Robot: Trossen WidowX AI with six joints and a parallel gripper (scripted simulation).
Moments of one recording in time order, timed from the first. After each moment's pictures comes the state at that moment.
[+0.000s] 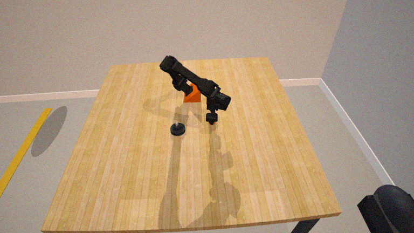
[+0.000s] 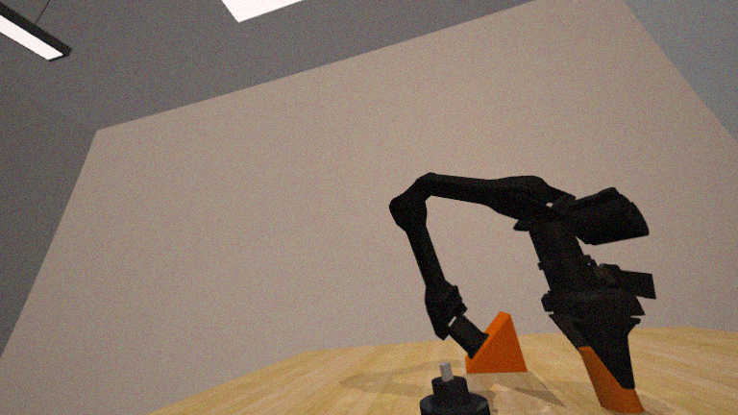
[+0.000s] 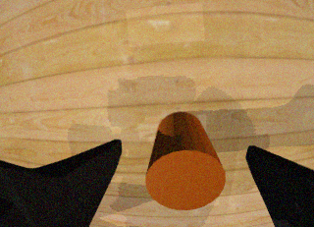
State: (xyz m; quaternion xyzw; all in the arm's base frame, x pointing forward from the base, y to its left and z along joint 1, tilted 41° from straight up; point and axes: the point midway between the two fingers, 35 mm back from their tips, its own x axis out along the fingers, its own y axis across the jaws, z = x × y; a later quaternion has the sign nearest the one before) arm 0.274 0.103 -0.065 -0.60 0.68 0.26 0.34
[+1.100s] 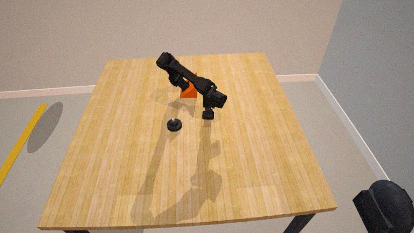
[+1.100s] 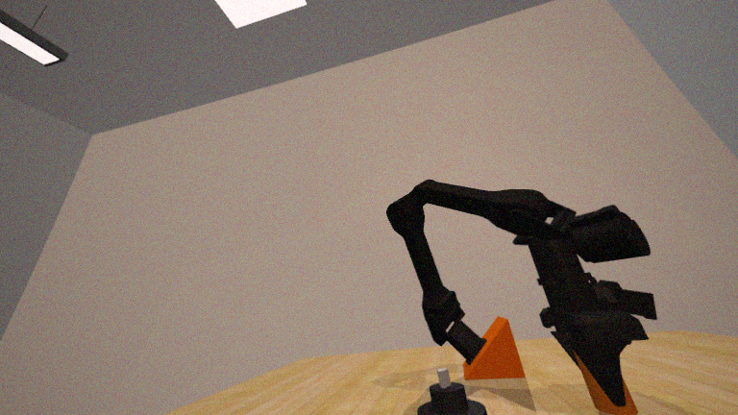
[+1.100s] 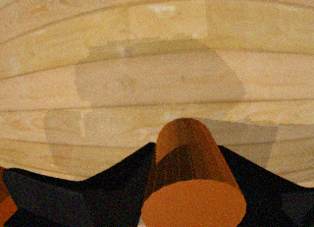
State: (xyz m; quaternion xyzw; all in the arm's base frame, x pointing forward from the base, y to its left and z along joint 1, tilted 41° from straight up) arm 0.272 0.091 -0.075 -0.60 0.68 0.26 0.33
